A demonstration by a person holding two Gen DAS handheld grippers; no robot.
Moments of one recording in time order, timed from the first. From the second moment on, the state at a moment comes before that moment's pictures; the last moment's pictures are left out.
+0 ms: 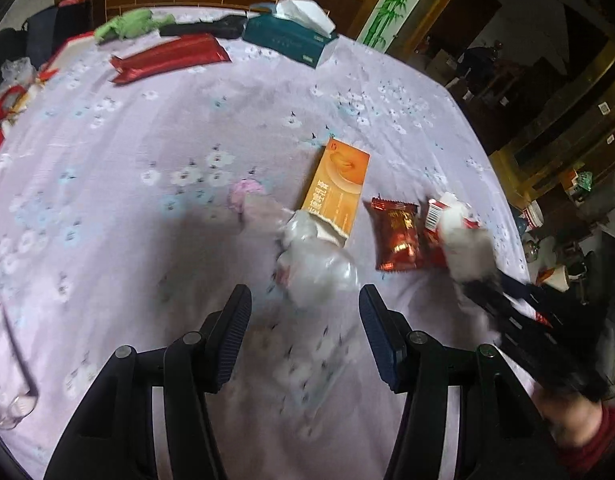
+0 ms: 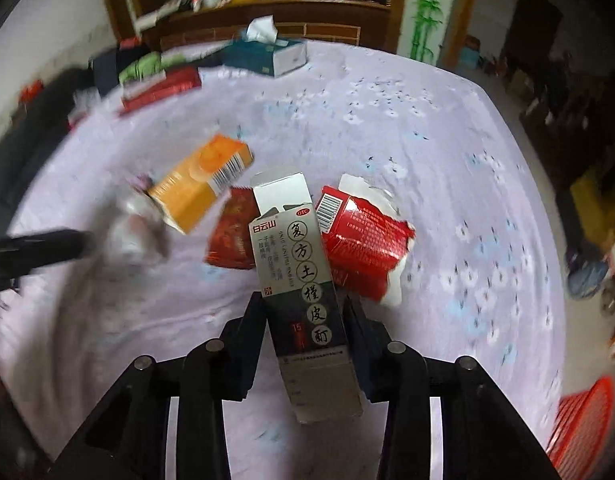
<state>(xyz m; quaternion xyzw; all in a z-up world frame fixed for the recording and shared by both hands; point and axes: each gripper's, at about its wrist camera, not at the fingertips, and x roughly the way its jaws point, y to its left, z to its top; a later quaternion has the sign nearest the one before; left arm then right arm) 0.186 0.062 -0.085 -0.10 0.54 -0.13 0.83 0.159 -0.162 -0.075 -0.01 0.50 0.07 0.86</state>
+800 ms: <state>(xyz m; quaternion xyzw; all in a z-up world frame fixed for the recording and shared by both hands) 0.149 0.034 -0.083 -0.05 0.47 -0.14 0.87 0.045 -0.187 -0.048 0.13 0.49 0.05 0.86</state>
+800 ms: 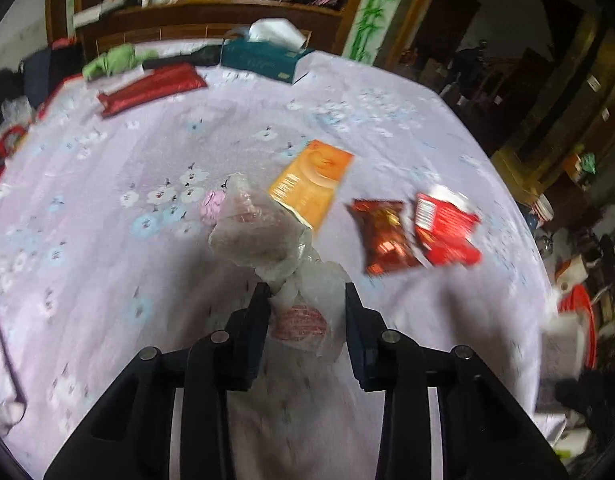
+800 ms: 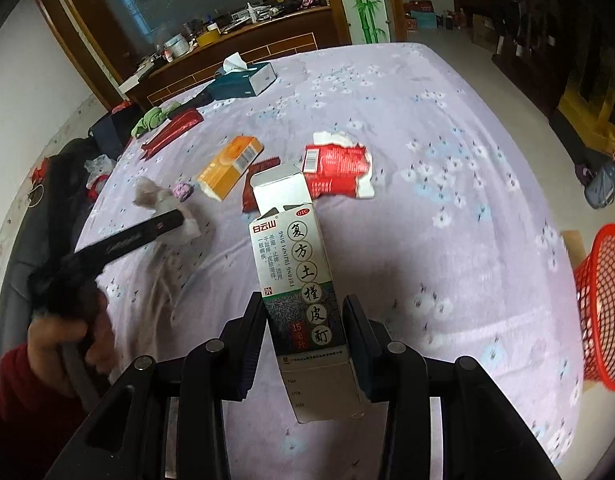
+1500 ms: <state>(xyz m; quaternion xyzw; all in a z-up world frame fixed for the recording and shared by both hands) 0.026 -0.062 -0.032 0.07 0.40 -0.18 0.89 -0.014 -0.236 -0.037 0.15 0.46 0.00 0.88</state>
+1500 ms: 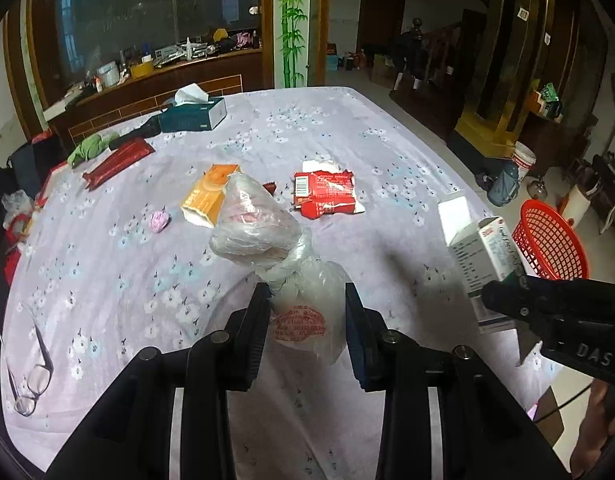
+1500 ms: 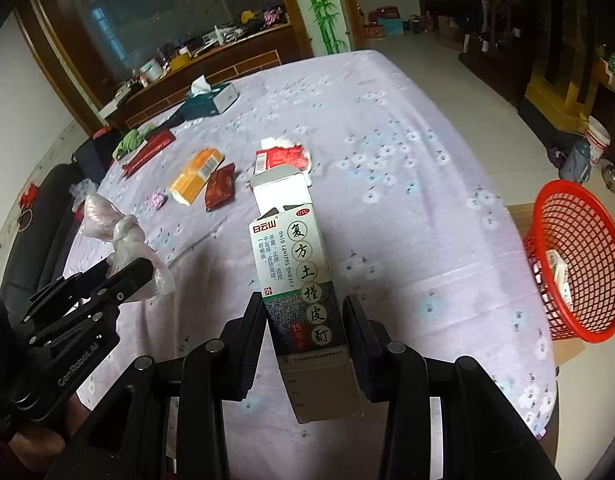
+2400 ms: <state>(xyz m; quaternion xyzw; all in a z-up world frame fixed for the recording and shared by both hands) 0.021 -0.112 -0.027 0.13 0.38 -0.18 0.90 -0.024 -0.264 -0.027 0.16 0.45 -0.01 0.88</state>
